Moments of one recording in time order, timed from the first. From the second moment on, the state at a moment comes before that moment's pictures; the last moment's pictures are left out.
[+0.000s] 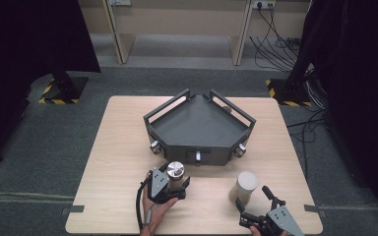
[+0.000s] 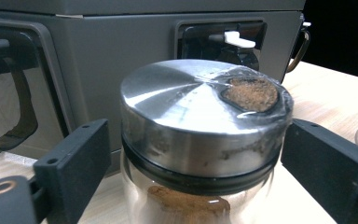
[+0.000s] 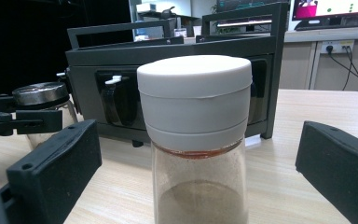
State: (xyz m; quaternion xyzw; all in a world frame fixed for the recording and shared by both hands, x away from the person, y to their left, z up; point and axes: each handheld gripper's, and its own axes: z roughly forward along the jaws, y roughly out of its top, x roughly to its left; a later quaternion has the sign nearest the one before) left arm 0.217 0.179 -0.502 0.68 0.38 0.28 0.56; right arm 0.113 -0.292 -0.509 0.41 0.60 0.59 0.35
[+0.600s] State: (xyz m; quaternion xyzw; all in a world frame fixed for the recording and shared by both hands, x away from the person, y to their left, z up) left arm 0.219 0.175 -0.498 0.69 0.39 0.29 0.54; right arm 0.113 -0.292 -0.509 0.41 0.60 0.59 0.35
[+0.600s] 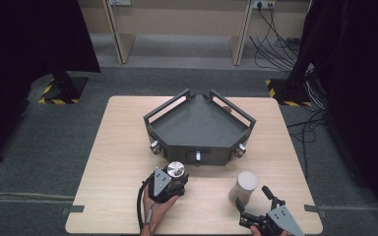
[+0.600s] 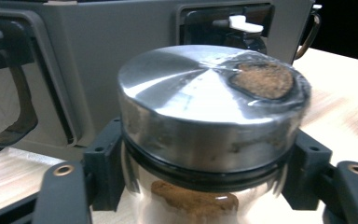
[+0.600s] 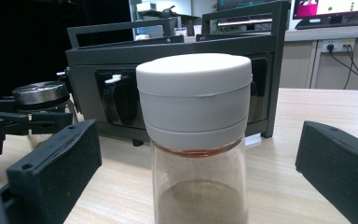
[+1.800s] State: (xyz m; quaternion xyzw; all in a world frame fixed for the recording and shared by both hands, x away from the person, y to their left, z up) left arm 0.213 0.183 -0.493 0.68 0.37 0.29 0.56; right arm 0.114 -0.293 -0.509 0.41 0.60 0.59 0.35
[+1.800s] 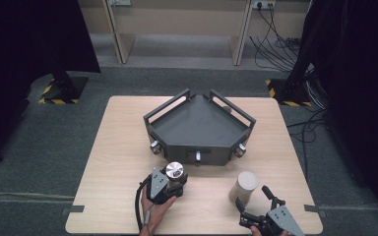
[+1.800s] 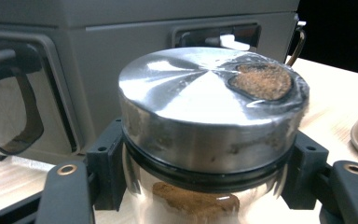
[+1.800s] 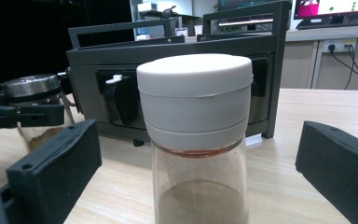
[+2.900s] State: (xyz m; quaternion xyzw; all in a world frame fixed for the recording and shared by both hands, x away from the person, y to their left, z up) left arm 0.220 0.190 -0.432 0.70 0.32 0.28 0.58; right arm 0.114 -0.293 -0.509 0.41 0.60 0.59 0.35
